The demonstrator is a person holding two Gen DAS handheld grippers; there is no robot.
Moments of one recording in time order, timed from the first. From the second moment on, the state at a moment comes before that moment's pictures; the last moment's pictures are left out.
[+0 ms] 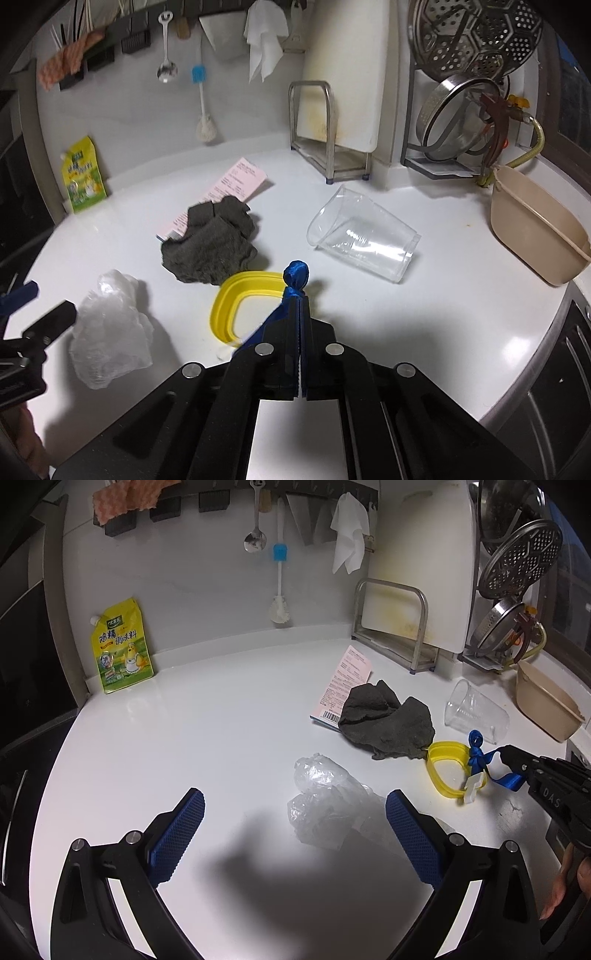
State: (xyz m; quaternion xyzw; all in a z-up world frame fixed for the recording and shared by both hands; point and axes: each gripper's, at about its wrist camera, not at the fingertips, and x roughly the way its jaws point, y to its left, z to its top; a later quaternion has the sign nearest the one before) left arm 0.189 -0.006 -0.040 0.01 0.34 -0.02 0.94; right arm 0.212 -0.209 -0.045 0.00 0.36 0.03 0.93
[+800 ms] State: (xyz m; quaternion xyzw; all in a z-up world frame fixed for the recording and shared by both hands) left arm 0.232 -0.035 -0.070 -0.01 0.41 -0.02 0.91; right arm 0.185 -0.221 -0.039 0.04 0.34 0.05 0.94
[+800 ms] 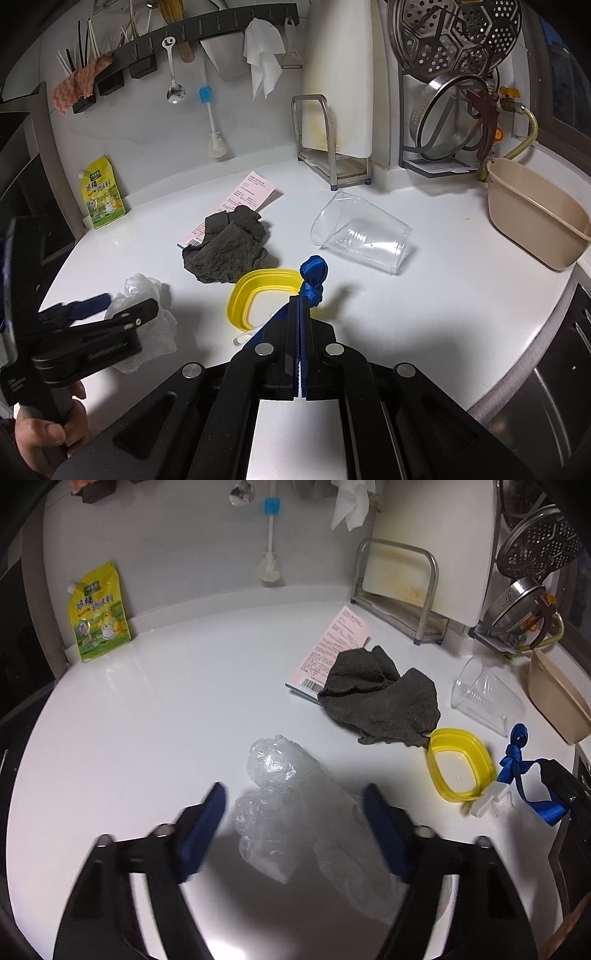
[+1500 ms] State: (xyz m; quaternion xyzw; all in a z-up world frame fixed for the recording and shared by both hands) left arm 0.155 -0.027 -0.032 0.02 0.36 -0.06 0.93; right arm 0.131 -0.215 -0.027 0.04 0.33 0.04 0.94
